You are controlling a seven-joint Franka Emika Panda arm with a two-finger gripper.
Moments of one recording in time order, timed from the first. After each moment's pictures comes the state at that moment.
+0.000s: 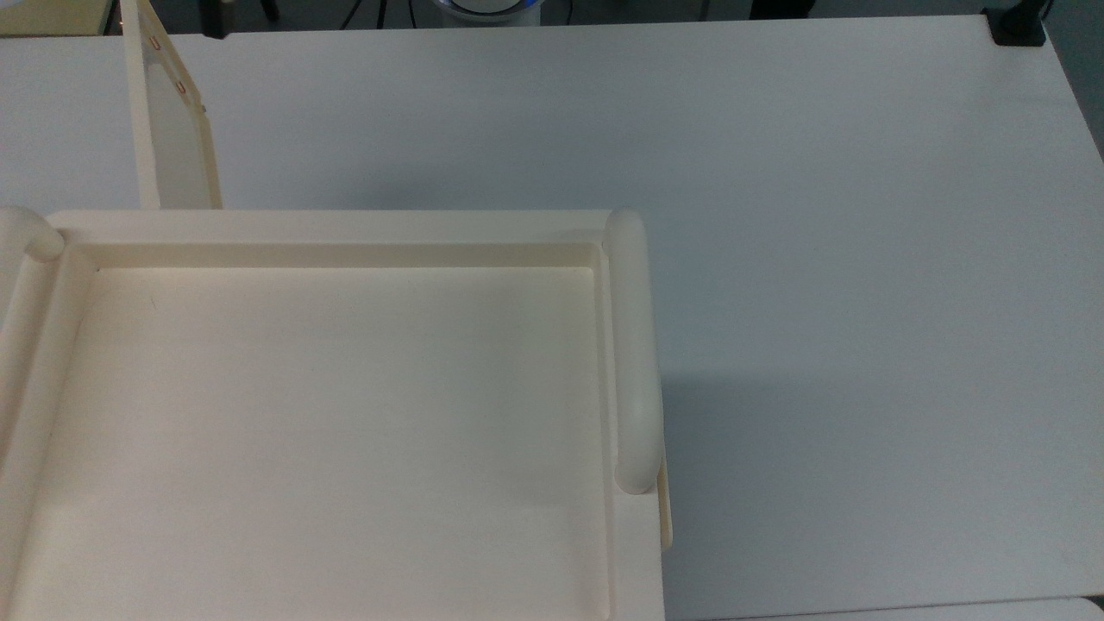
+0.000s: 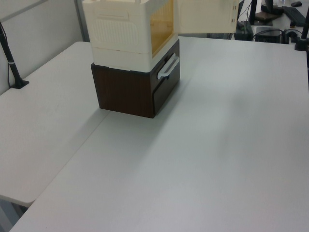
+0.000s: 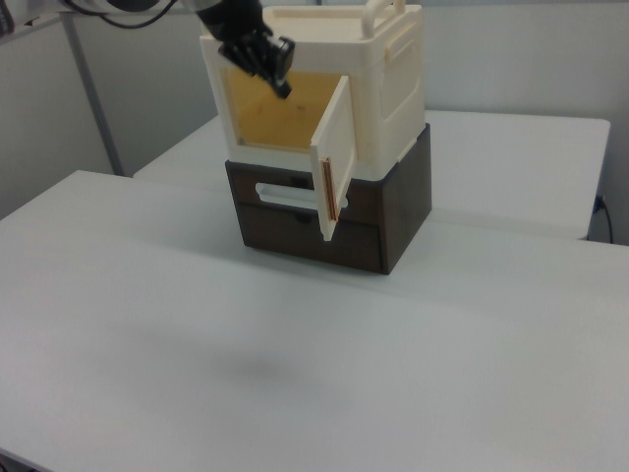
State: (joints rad) arm -0.08 0.06 -0.09 -1.38 -0.05 1.91 -0.02
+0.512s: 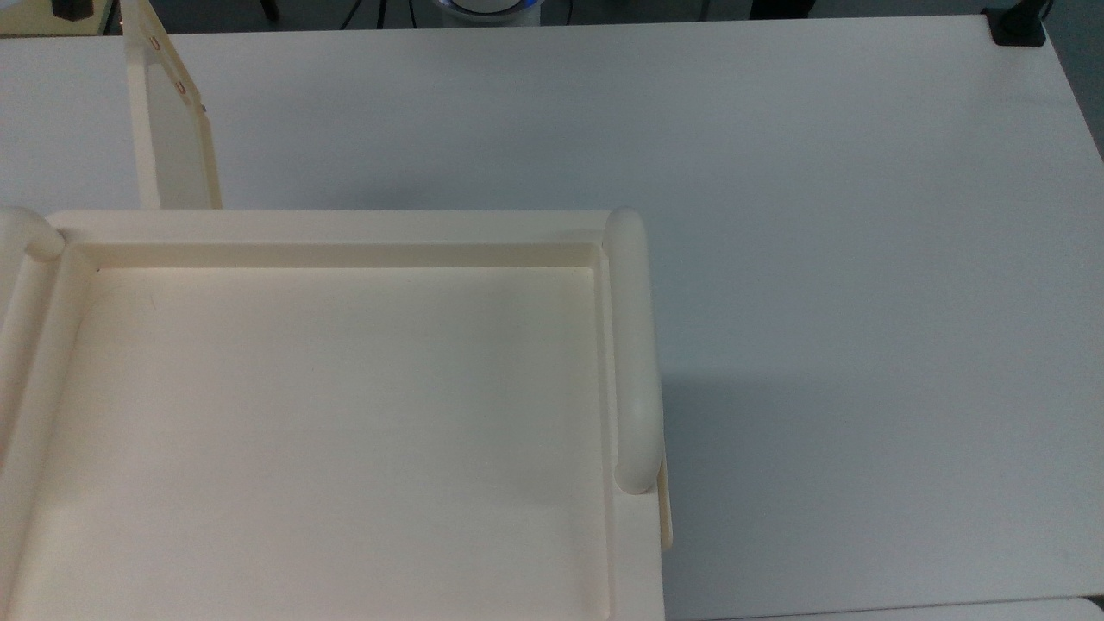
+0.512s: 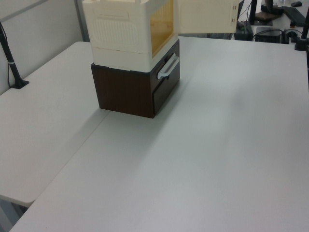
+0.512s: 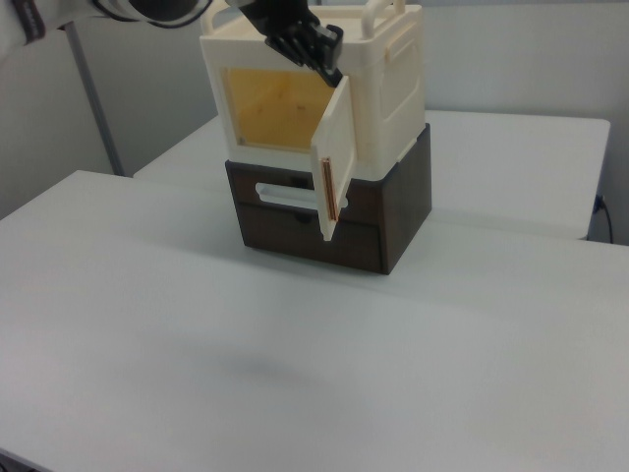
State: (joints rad) arm -0.14 0.08 -0.15 -1.37 -0.05 2.04 -0.06
